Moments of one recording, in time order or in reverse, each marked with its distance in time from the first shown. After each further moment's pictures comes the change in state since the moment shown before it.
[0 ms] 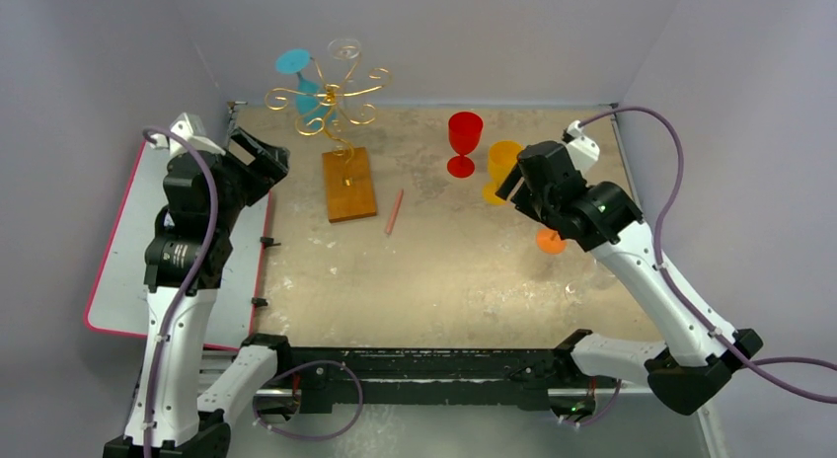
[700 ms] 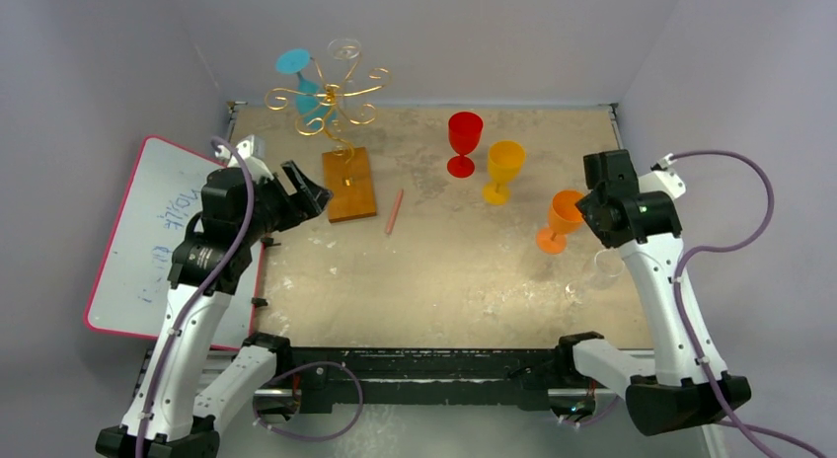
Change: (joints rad) left arm -0.116 -0.055 -0.214 -0.009 0.231 0.087; right arm -0.426 -0.087 -0.083 -0.224 0.124 0.127
